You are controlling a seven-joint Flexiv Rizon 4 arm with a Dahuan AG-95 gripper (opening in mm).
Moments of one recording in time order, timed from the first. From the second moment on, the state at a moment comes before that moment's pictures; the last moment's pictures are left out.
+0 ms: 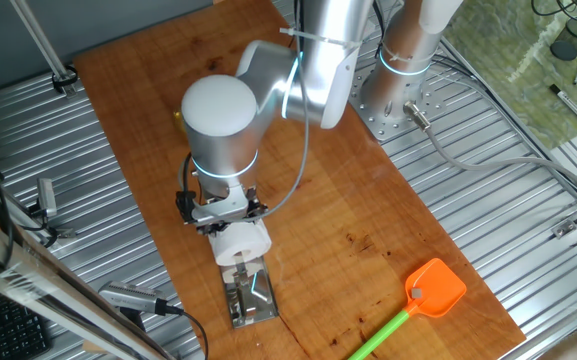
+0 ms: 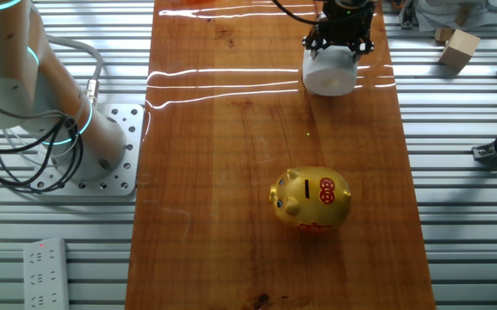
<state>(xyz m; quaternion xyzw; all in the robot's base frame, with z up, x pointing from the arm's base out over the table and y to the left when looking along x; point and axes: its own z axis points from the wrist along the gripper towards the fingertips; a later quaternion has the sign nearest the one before) 0.548 0.184 0.085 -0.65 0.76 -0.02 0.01</state>
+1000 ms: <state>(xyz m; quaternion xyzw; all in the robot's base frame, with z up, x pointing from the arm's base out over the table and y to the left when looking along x) 0.536 0.167 0.095 -0.65 0.76 -0.02 0.01</state>
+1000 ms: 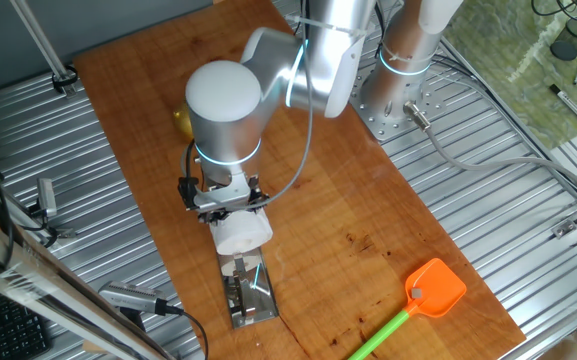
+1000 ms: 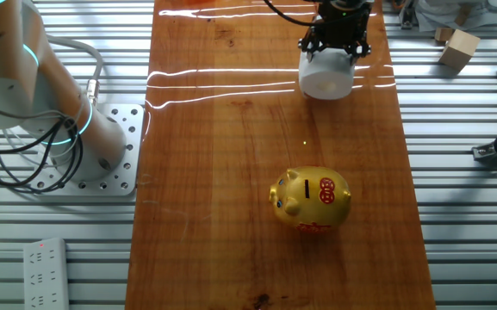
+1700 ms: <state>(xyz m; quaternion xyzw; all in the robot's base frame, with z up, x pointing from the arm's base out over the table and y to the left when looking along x) 0.533 0.164 0.095 -0.65 0.76 -0.02 0.01</state>
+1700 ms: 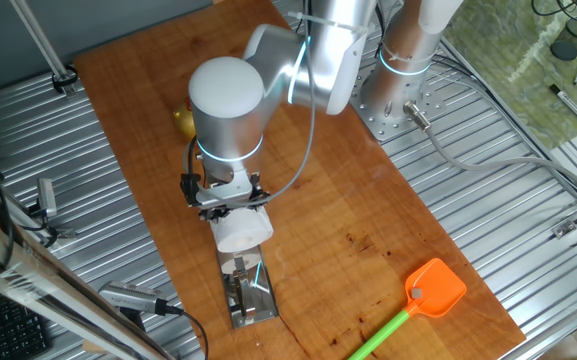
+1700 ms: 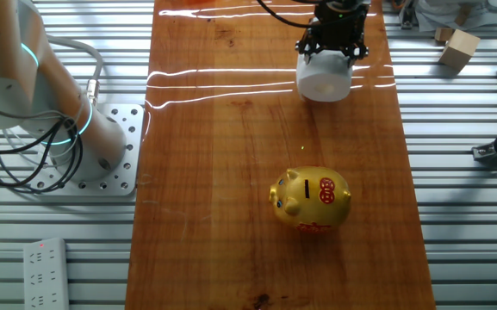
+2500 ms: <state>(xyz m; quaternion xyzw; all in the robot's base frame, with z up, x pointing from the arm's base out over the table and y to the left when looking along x) 0.533 0.164 0.093 -0.65 0.76 -0.03 0.01</state>
